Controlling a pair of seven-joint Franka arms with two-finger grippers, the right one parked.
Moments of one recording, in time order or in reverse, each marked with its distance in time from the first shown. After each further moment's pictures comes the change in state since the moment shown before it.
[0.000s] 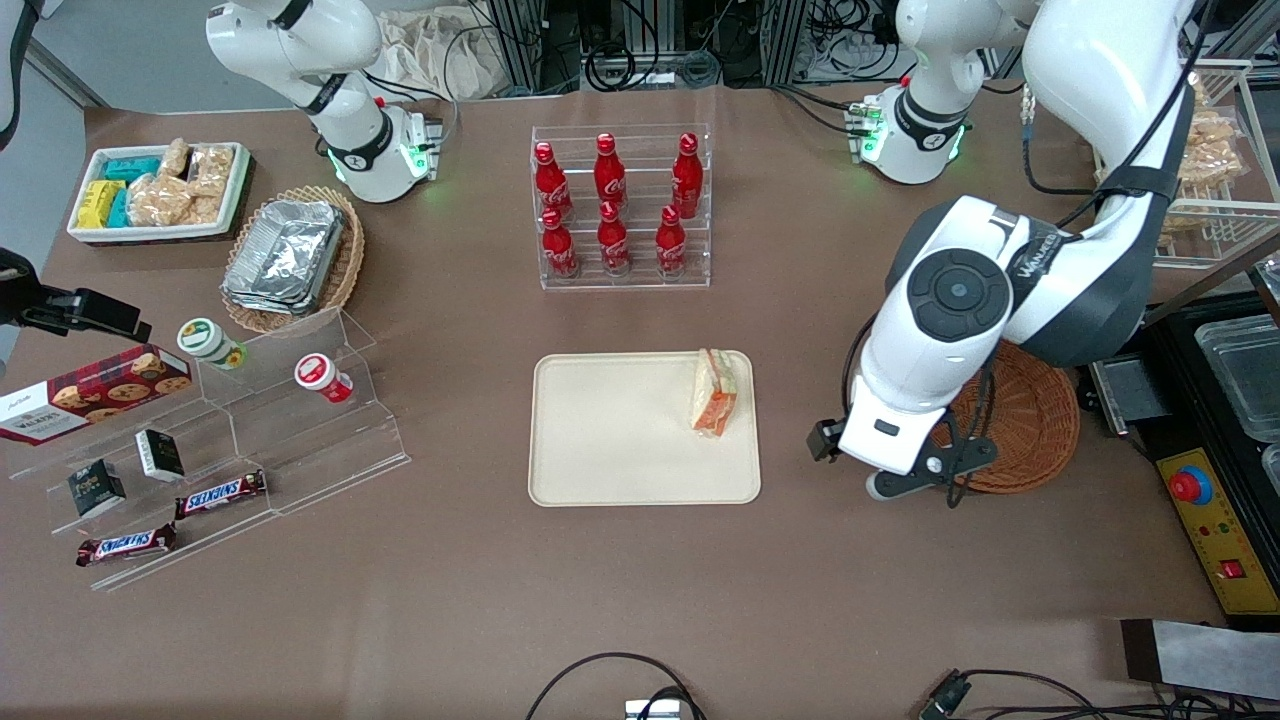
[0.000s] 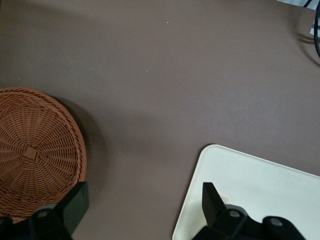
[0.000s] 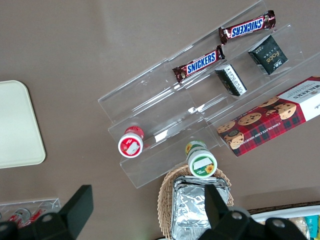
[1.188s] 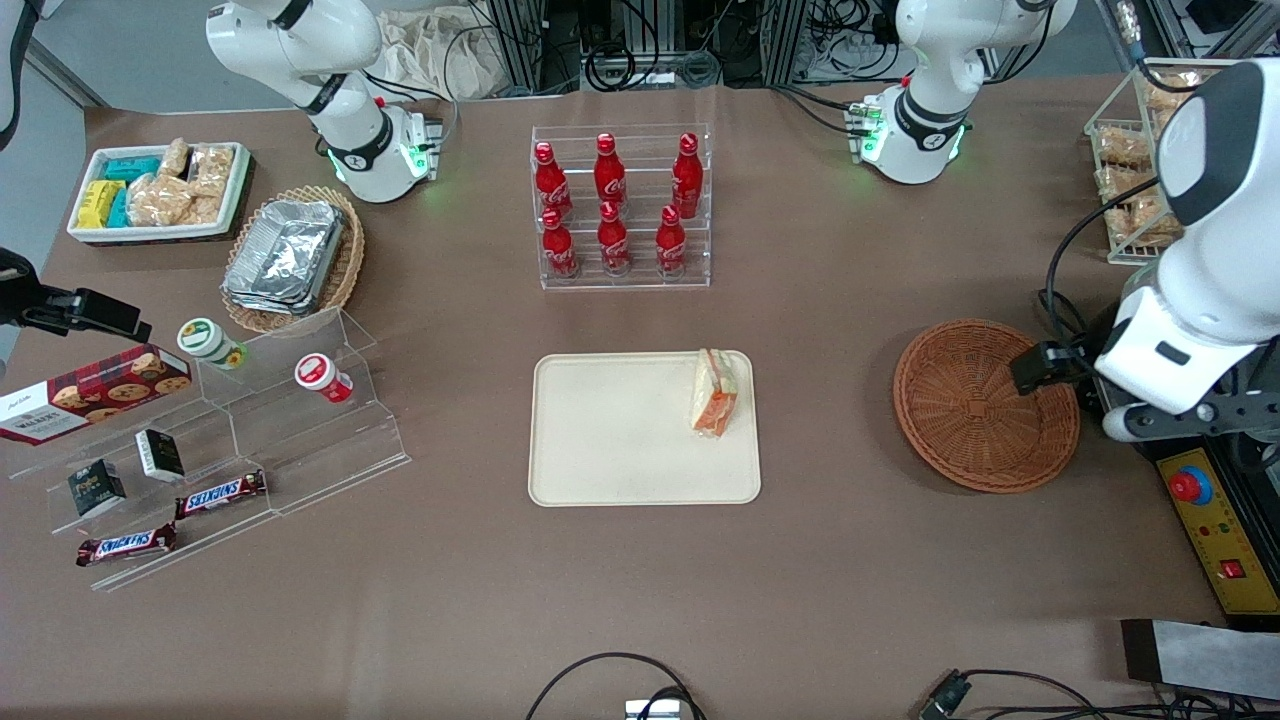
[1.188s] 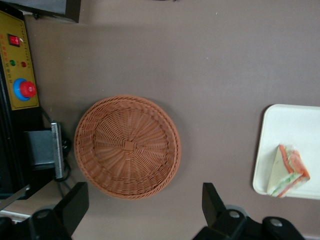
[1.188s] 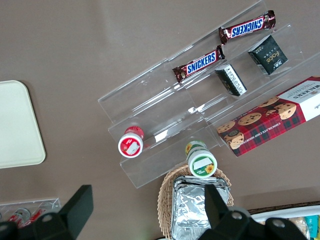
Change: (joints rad) arm -0.021 -0.287 0.417 0.003 -0.317 -0.240 0.673
